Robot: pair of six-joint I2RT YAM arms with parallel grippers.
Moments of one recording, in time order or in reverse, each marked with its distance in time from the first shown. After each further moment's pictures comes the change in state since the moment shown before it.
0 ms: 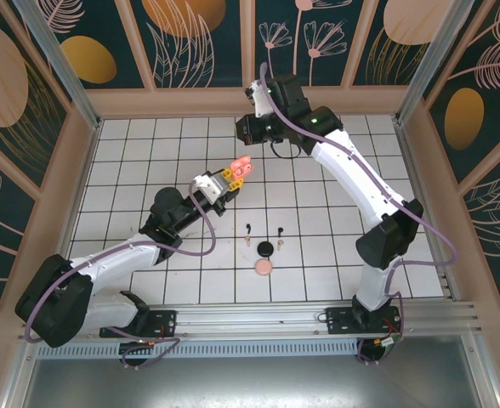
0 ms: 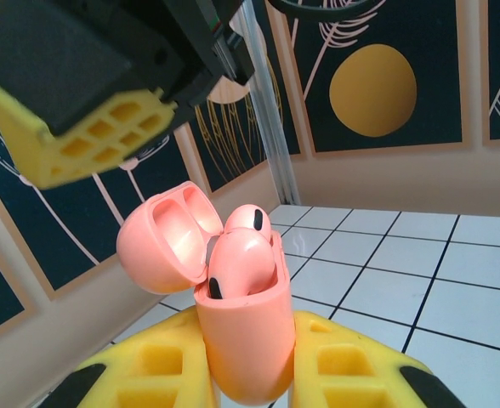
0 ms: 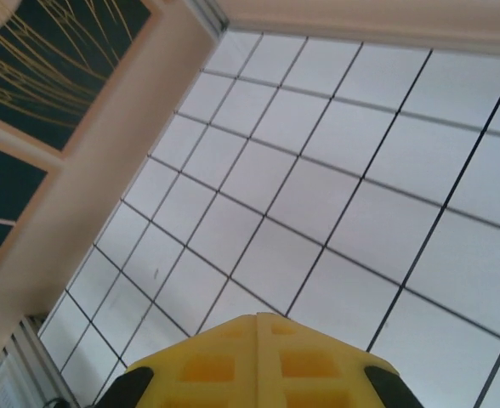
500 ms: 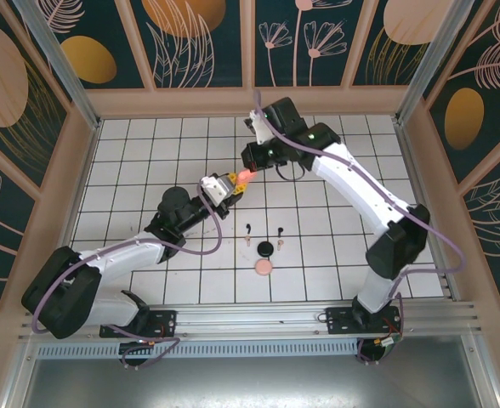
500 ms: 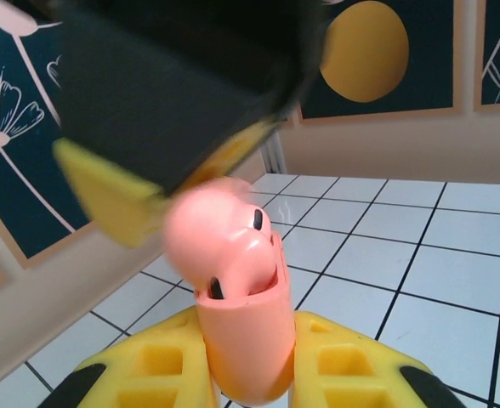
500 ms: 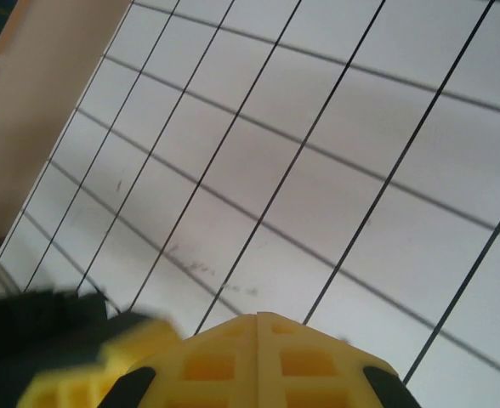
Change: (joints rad) left arm -0.007 0.058 0.001 -0.017 -0.001 -0.001; right arm 0.051 -0.144 -0.272 -0.038 0.038 -0.046
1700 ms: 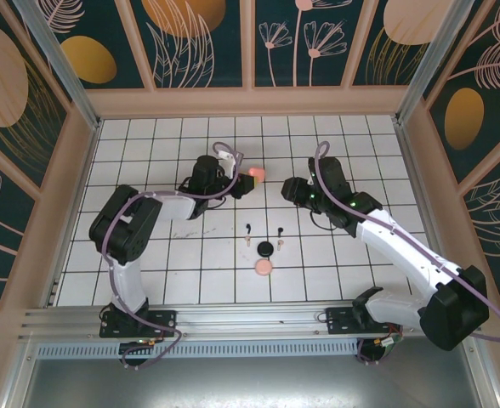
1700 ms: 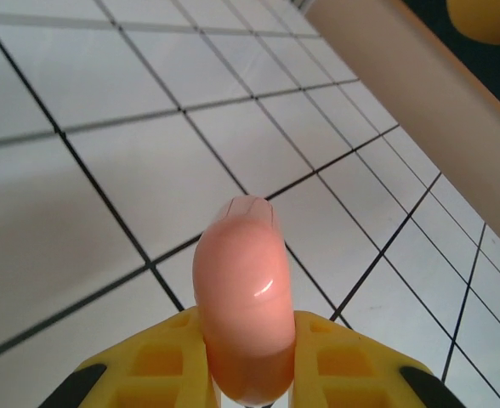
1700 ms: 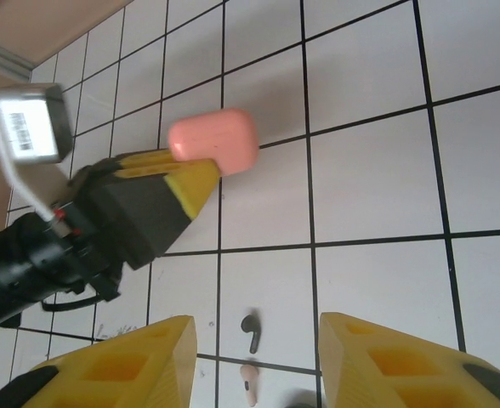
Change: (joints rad) left arm 0.138 0.620 0.435 -0.264 0.228 -0.660; right arm -0.098 -0.517 -0.826 0.449 0.266 0.451
